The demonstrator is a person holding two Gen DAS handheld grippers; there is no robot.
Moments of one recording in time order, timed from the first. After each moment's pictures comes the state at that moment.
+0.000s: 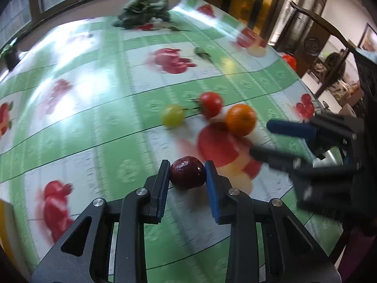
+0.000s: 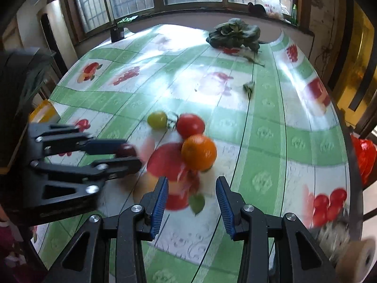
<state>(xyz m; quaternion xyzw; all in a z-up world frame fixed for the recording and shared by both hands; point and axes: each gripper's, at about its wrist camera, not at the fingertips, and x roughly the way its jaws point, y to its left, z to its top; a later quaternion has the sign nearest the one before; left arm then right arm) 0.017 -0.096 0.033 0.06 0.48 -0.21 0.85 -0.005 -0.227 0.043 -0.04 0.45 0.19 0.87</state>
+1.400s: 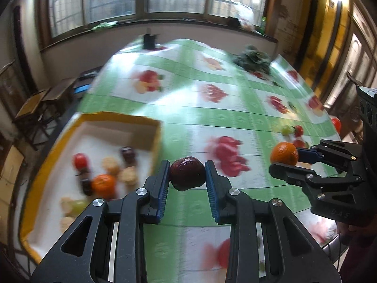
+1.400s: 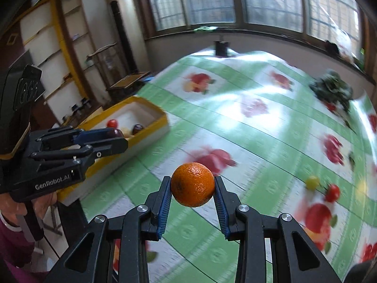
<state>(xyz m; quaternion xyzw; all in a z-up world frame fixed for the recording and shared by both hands) -0.113 0.126 0.102 -0.04 0.39 0.01 0.92 -0.066 -0.040 0.101 -0.08 0.39 0.38 0.84</state>
